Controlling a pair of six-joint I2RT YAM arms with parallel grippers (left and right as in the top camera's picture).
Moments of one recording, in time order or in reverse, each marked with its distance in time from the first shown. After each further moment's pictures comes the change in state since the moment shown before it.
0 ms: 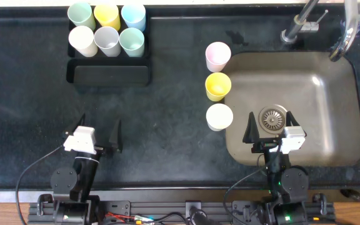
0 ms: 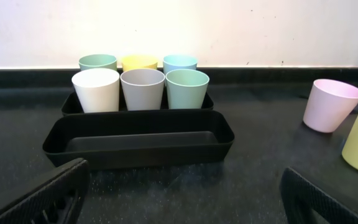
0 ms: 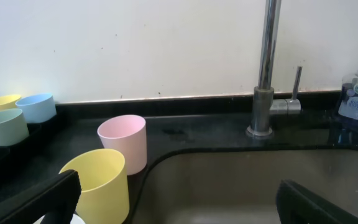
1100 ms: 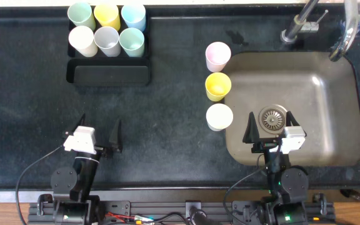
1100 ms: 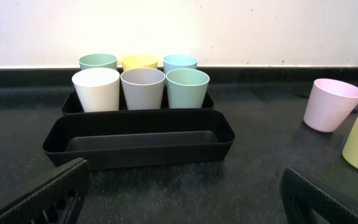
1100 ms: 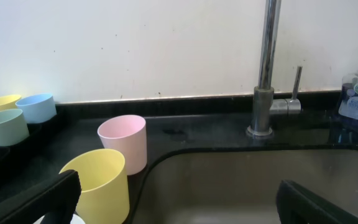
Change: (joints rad) left arm 0.000 0.000 0.000 -0.011 -0.002 0.001; right arm 0.000 0.000 0.000 0.001 0.000 0.000
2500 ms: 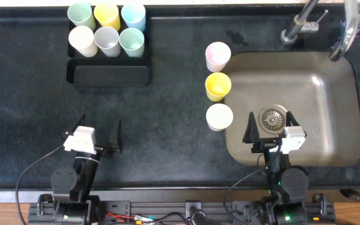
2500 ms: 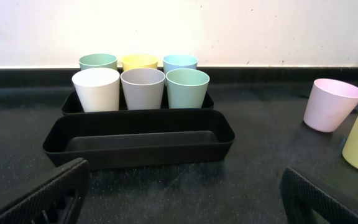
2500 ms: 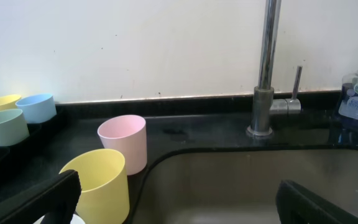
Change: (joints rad) left arm 0.000 0.000 0.000 0.000 0.000 0.000; right arm 0.000 0.000 0.000 0.000 0.000 0.000
